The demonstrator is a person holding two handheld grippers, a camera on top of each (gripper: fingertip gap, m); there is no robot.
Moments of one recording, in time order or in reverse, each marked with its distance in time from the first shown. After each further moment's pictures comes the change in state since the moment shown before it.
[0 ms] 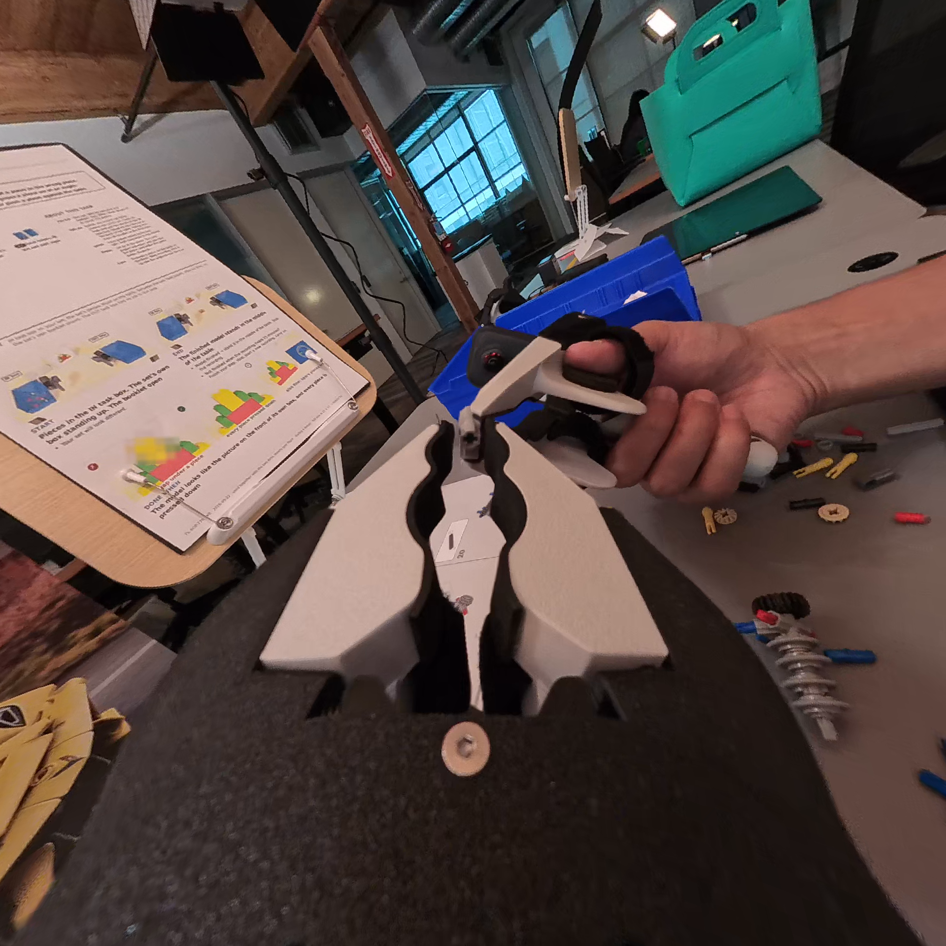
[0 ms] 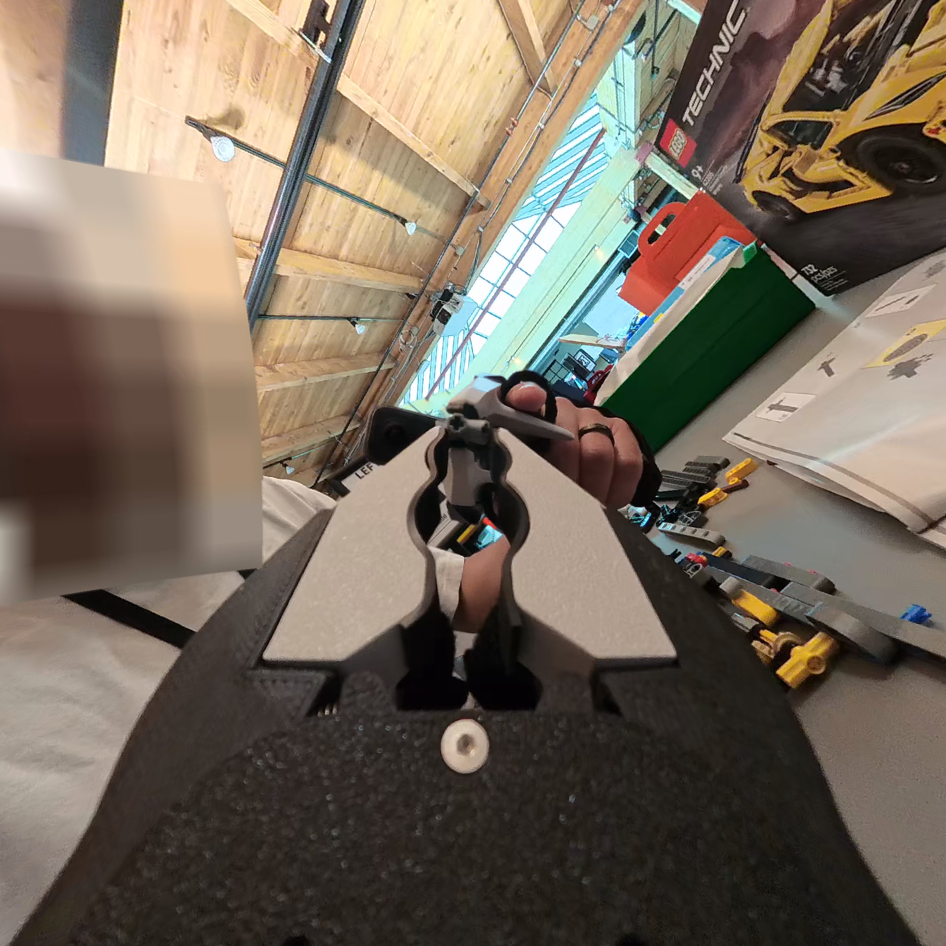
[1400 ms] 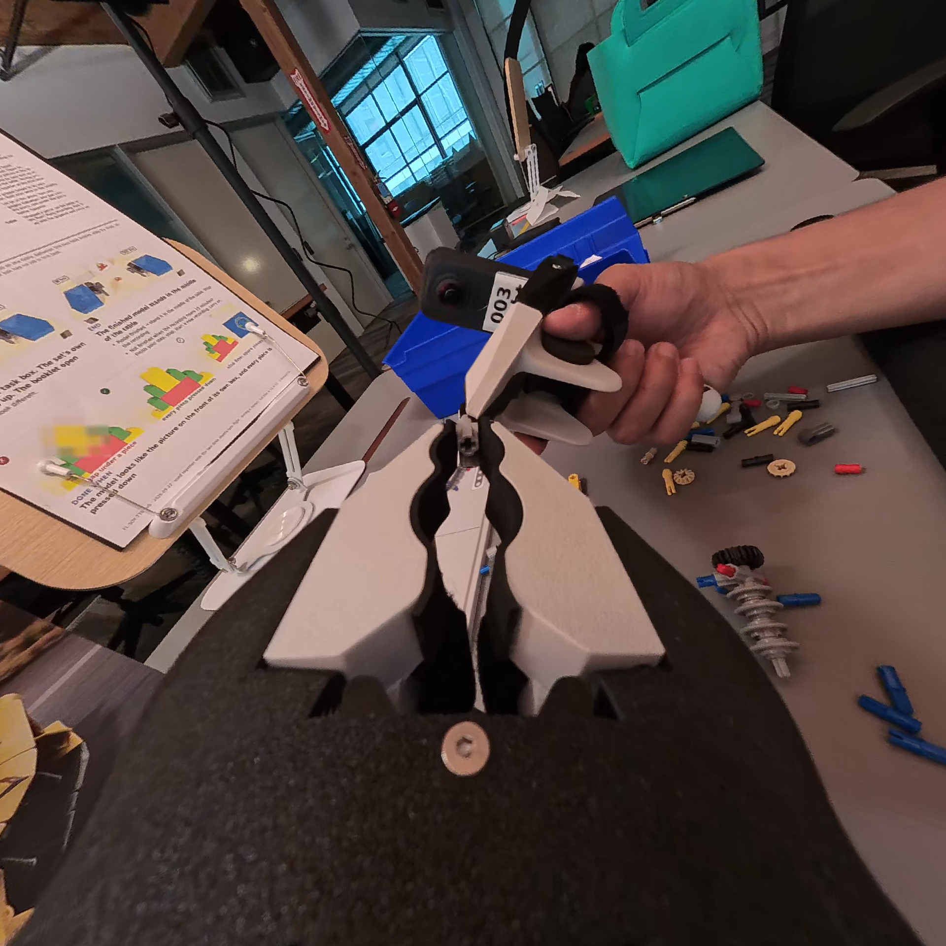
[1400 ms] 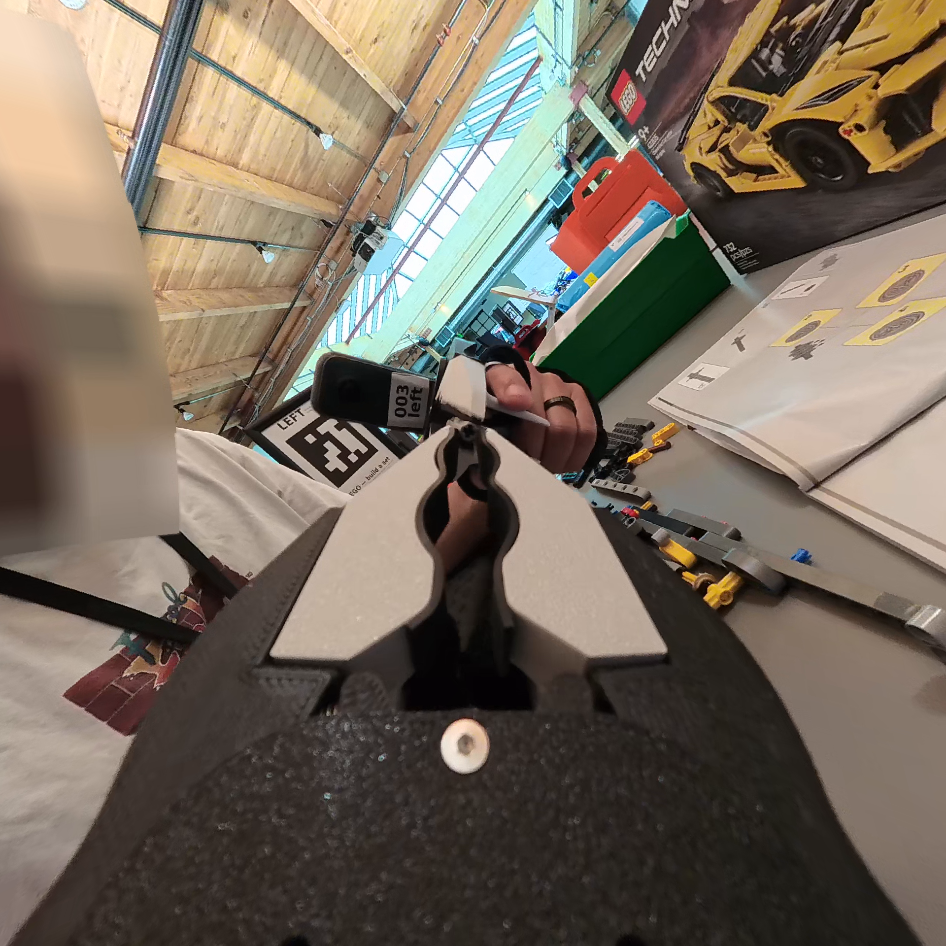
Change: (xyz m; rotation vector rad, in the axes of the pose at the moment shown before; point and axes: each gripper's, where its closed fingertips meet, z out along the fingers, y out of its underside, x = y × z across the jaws) left arm 0.014 0.013 -0.001 -0.065 0.109 -0.008; right arm 0.008 0.010 -0.010 -0.120 0.152 -0.115
